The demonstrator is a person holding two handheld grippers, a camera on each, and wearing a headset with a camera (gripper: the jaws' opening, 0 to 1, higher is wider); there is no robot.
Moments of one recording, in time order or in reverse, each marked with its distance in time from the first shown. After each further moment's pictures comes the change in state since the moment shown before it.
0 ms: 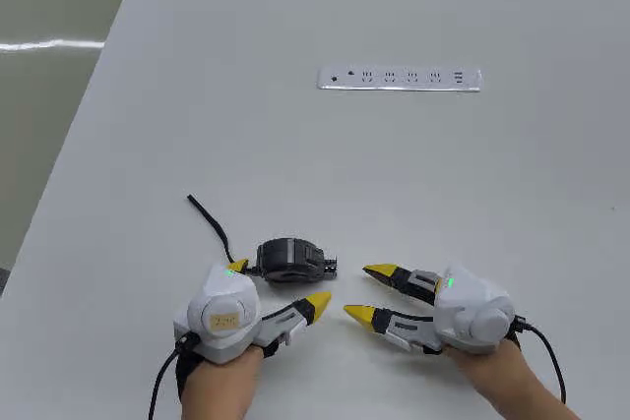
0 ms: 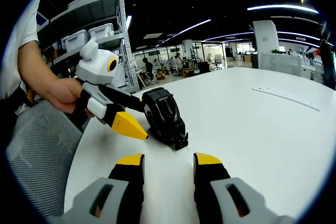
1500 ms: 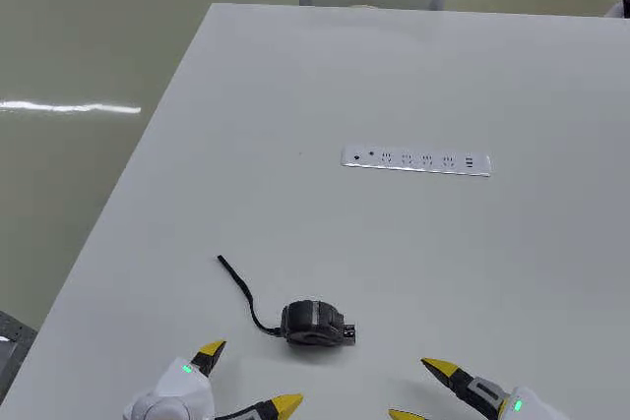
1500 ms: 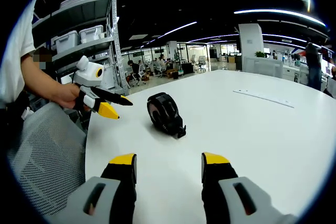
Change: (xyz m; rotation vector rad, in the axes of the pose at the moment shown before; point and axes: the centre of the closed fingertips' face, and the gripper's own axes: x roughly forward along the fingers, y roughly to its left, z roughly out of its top) left arm -0.078 0.032 -0.018 0.055 -0.066 -0.078; right arm -0.067 0.024 0.006 0.015 -0.004 -0.150
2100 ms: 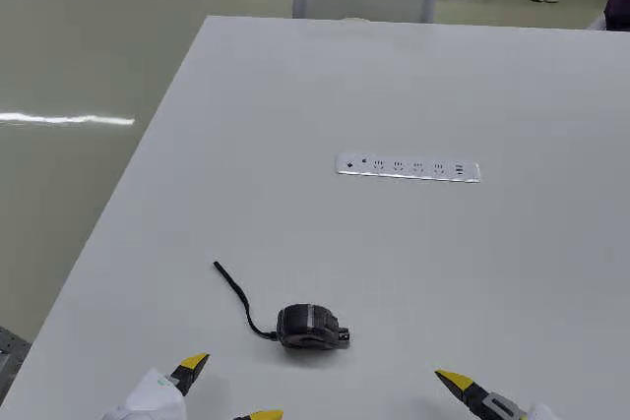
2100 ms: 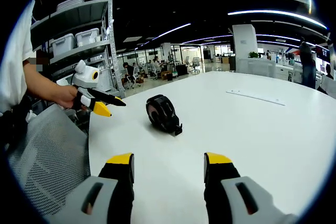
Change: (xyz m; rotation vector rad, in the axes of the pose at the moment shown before) left arm -0.022 0.001 -0.003 -0.004 0.013 -0.043; right arm -0.025 0.001 0.000 0.022 -0.015 -0.048
